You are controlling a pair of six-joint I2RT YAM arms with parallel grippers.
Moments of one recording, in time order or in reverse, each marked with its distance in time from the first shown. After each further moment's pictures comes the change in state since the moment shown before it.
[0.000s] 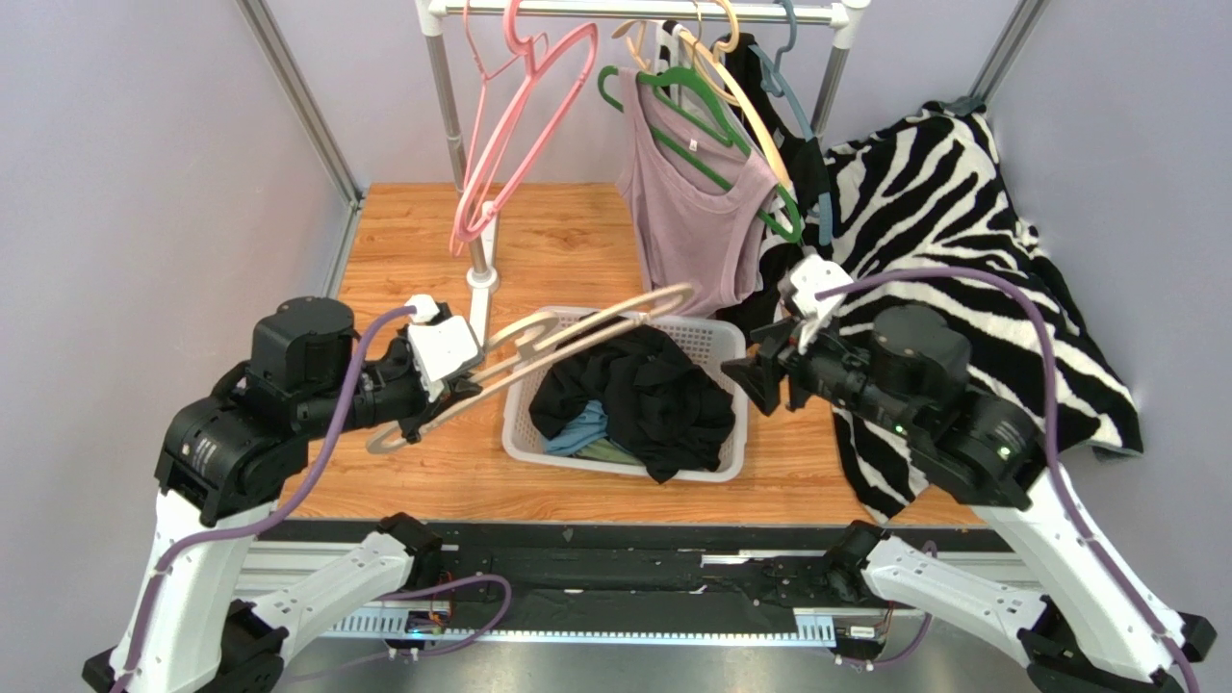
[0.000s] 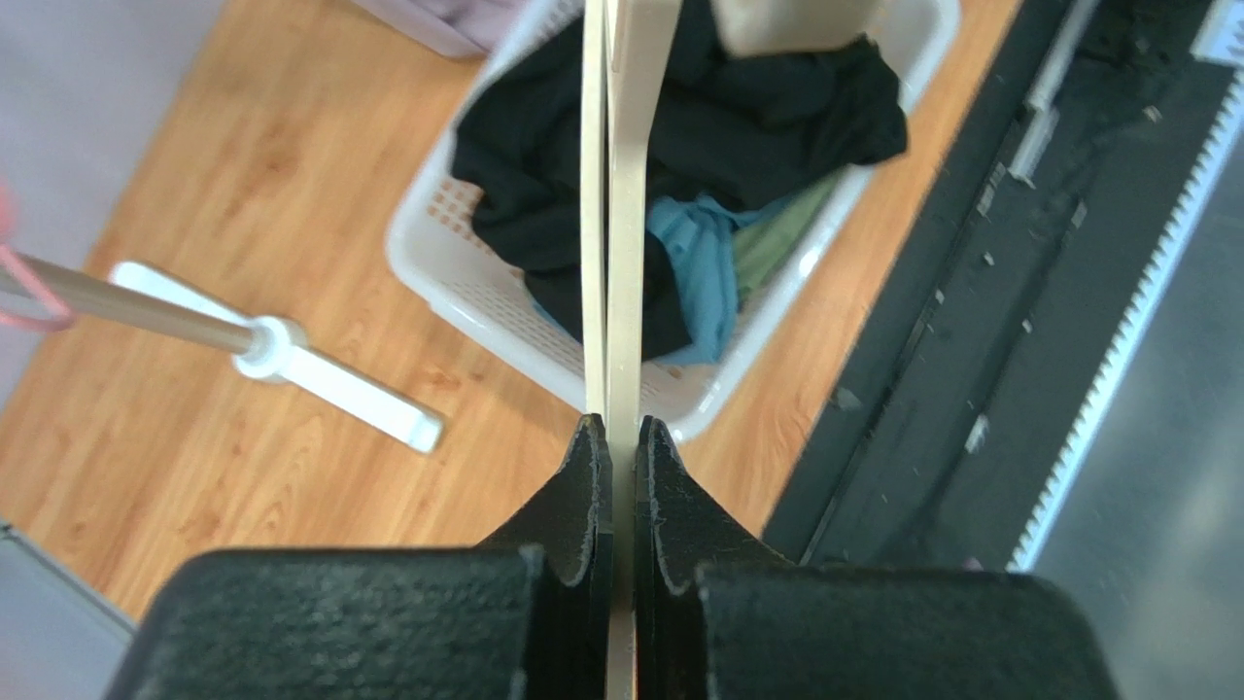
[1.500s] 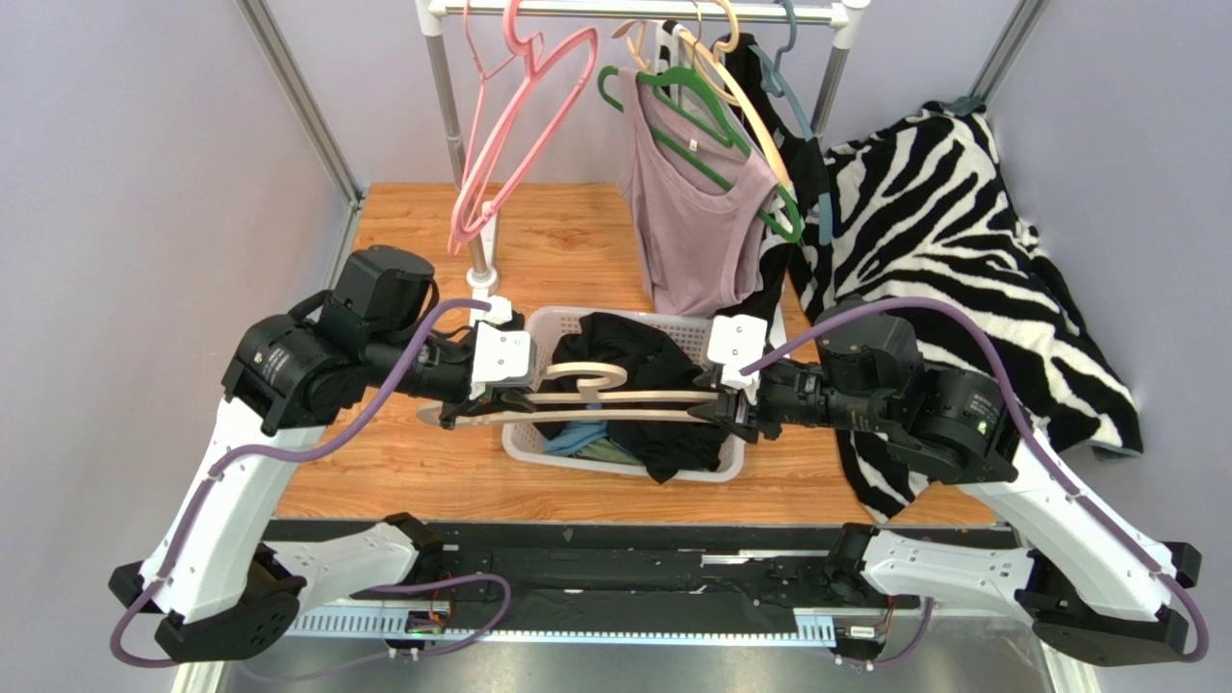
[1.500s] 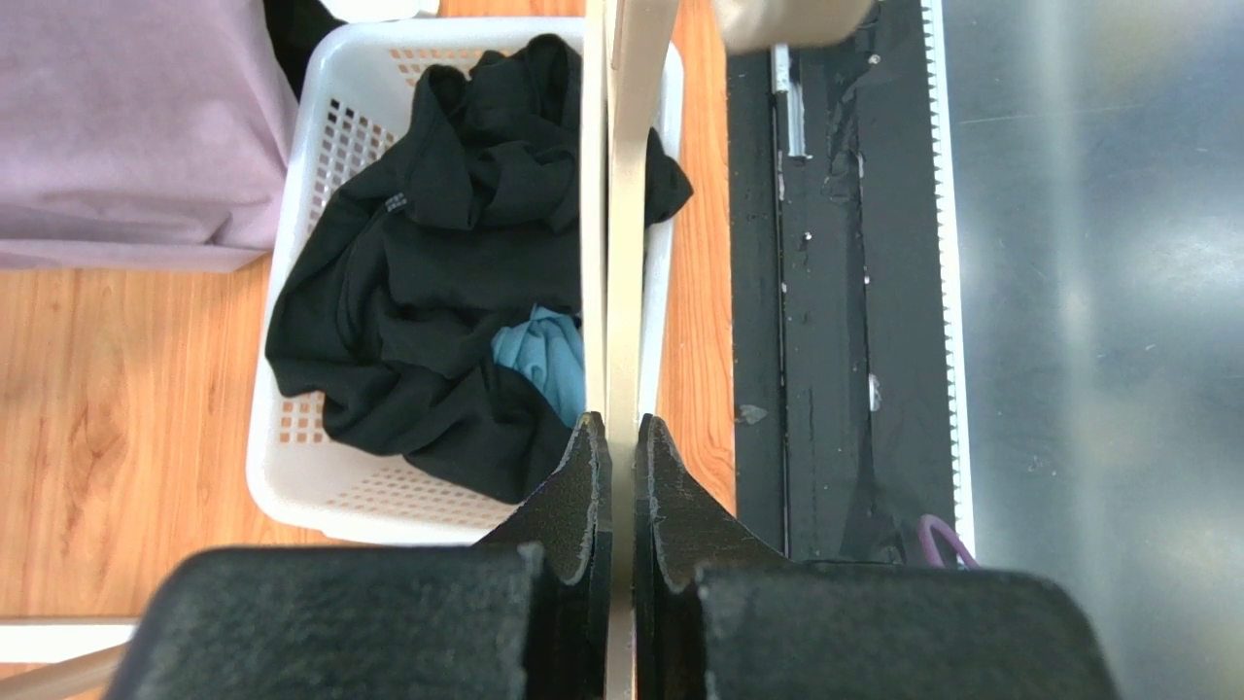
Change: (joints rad) left arm -0.085 0.240 0.135 -0.137 0.343 0.286; right arm 0.234 0.127 0.163 -0.160 -0.157 -0.344
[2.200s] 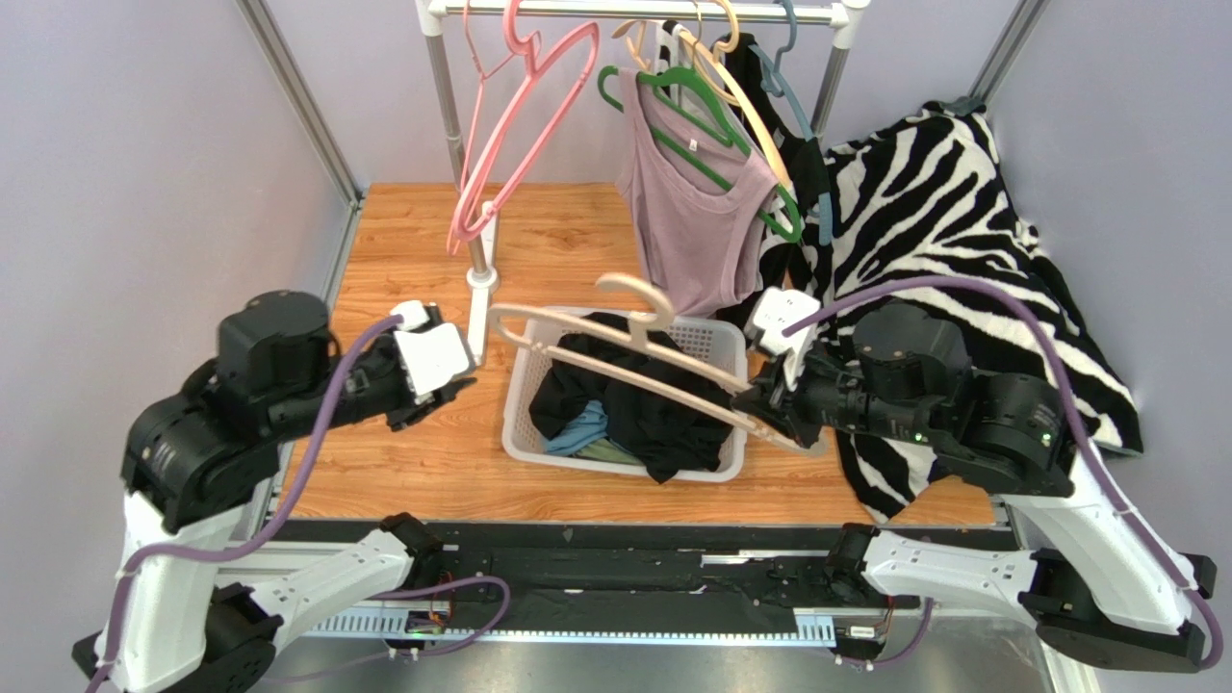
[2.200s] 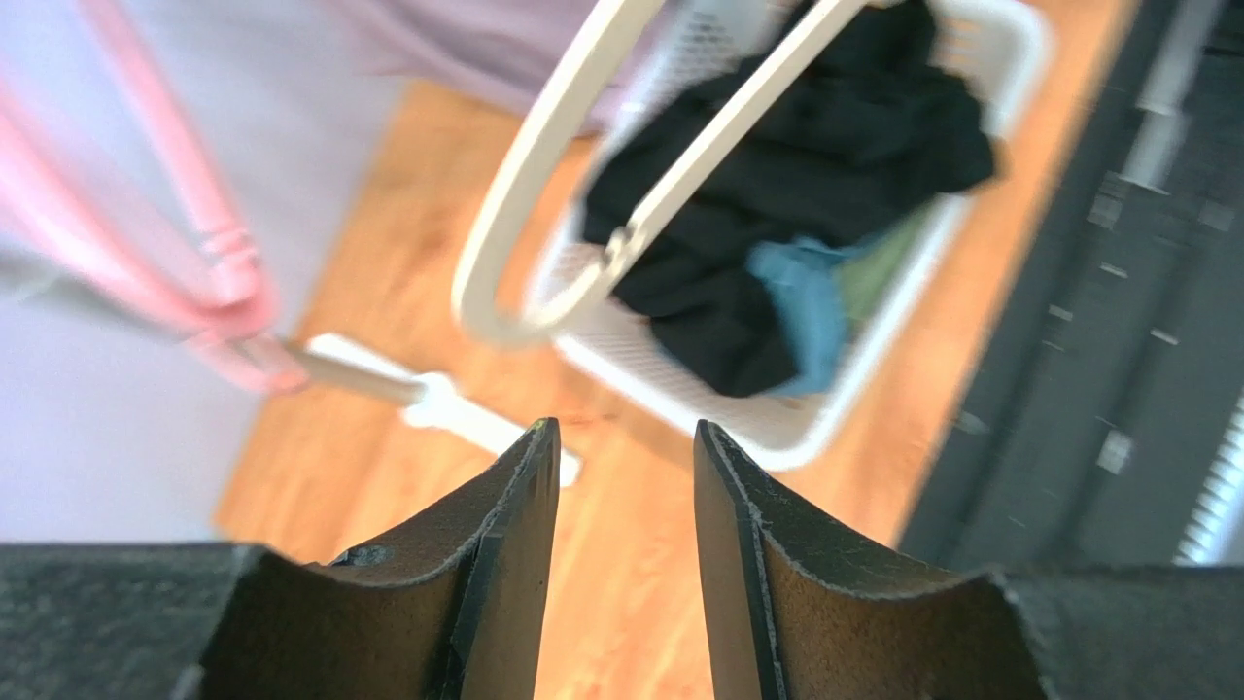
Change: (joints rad) left arm -0.007 -0.175 0.012 0.089 -0.397 -0.152; right arm 0.006 -0.025 0.093 -0.195 0.147 0.243
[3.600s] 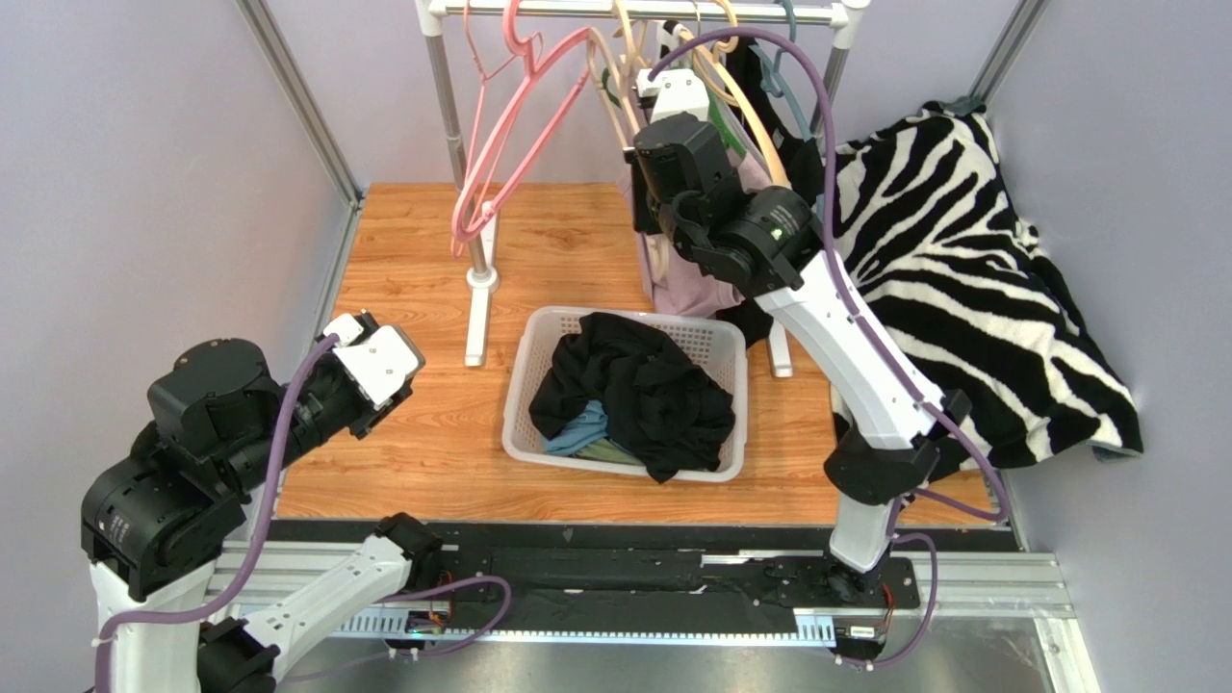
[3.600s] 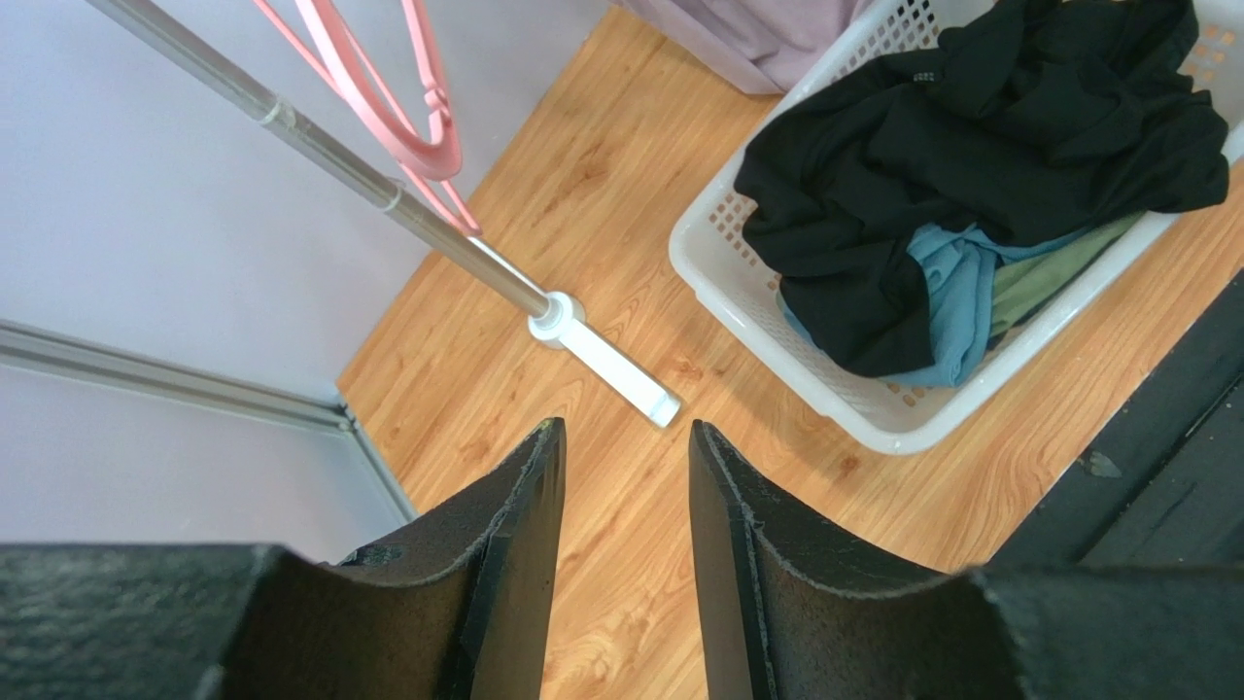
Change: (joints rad) left arm 0.071 -0.159 -0.045 0.079 -0.245 -0.041; right arm -0.146 0.877 0.869 0.069 0.644 0.410
